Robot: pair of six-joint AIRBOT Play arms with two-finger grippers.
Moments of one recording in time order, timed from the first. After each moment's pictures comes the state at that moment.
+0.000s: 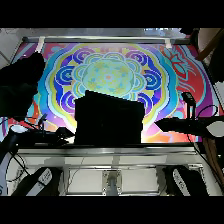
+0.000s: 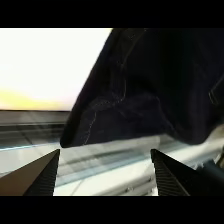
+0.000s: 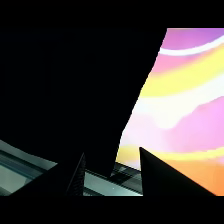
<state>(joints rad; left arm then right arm) 0.39 -0.98 0.36 0.81 -1.28 -1.20 -0.16 -0.59 0.59 -0.97 1.20 1.18</state>
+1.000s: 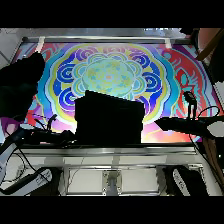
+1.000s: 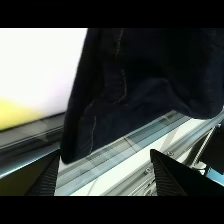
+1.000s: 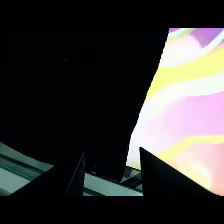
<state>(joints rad) 0.33 -1.17 0.38 0.76 -1.26 -0.96 -0.16 -0.59 0.59 -0.95 1.19 1.24</state>
